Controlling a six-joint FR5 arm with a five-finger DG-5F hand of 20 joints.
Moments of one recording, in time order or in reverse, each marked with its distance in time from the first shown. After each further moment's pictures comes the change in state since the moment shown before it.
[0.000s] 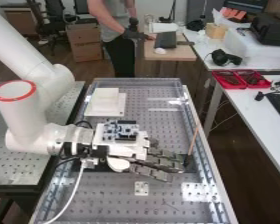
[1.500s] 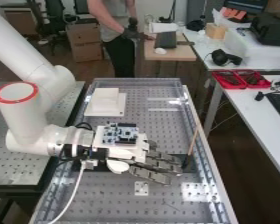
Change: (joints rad) arm 0.004 -0.004 0.000 -0.010 0.008 0.013
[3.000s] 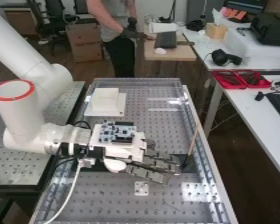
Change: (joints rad) arm 0.001 0.016 -0.023 0.012 0.014 0.016
